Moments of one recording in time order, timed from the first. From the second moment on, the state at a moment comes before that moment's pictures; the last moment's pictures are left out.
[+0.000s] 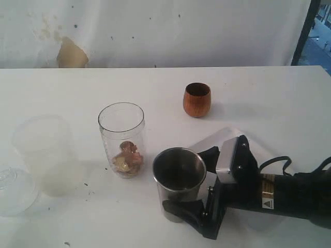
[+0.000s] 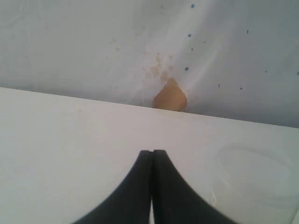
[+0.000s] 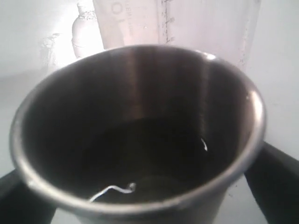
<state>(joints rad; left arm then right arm) 0.08 0.00 0.00 -0.09 0.13 -0.03 0.30 1.93 -0.45 -1.01 -1.21 0.18</state>
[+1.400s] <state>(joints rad) 0.08 0.00 0.00 -0.09 0.13 -0.03 0.32 1.97 -0.49 -0.99 -1.21 0.19</state>
